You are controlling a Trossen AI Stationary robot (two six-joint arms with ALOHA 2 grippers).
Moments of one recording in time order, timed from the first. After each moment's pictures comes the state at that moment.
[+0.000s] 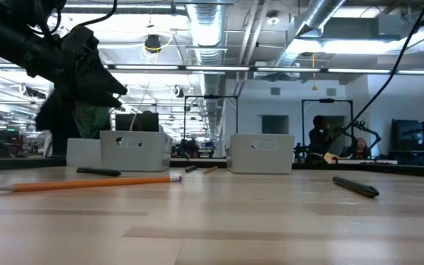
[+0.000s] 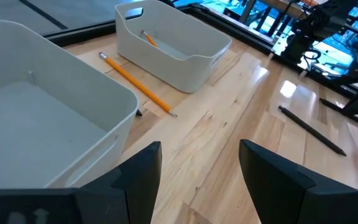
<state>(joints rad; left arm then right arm) -0.08 0.74 0.23 0.12 -0.46 -0.54 0.84 1.72 0.87 -0.88 -0.02 2.36</state>
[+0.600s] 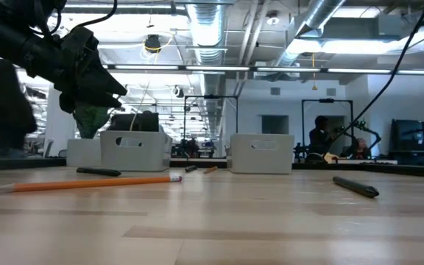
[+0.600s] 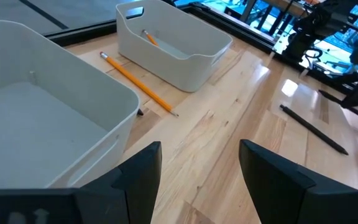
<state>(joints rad) -0.08 0.74 0.23 0.12 -0.46 -0.53 0.83 1.61 0.87 -0.94 0.06 2.35</state>
